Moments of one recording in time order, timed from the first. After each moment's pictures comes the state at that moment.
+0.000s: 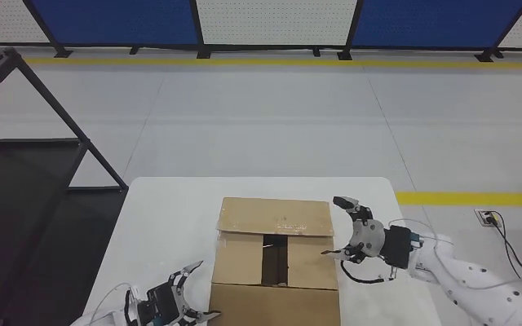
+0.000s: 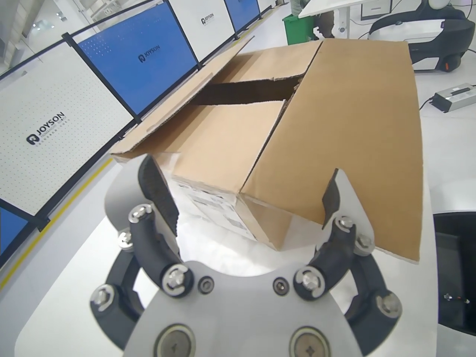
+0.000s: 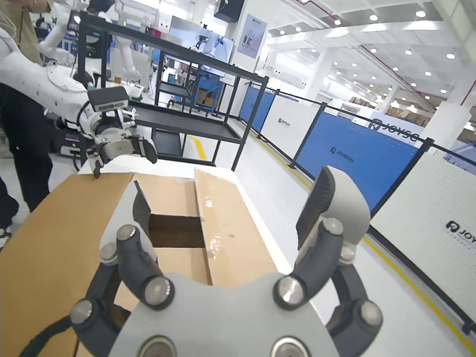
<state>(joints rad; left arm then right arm) 1.39 -0.91 -1.40 -1.67 1.75 -0.68 0.65 -0.39 -0.69 0.37 -1.37 -1.17 -0.50 -0.98</state>
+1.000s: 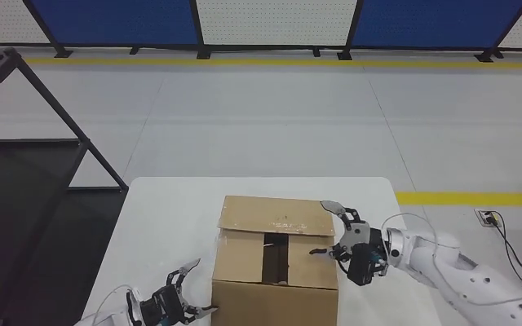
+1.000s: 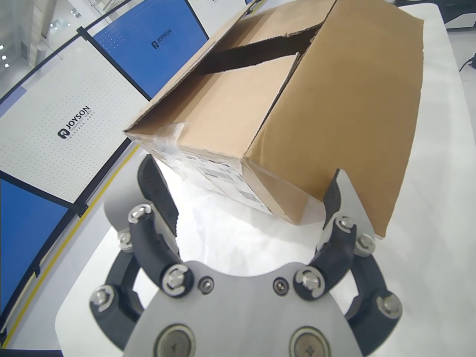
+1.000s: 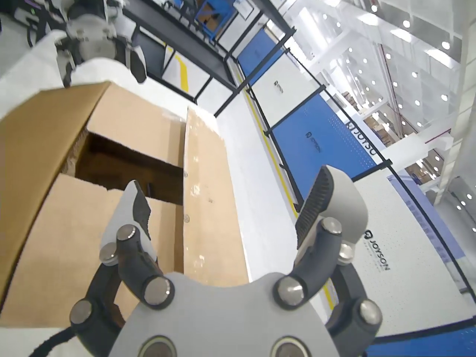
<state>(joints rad) 1.39 -0.90 -1.39 -1.64 1.82 -0.56 0.64 -0.48 -0.66 0.53 -1.51 -1.54 -0.32 -0.66</state>
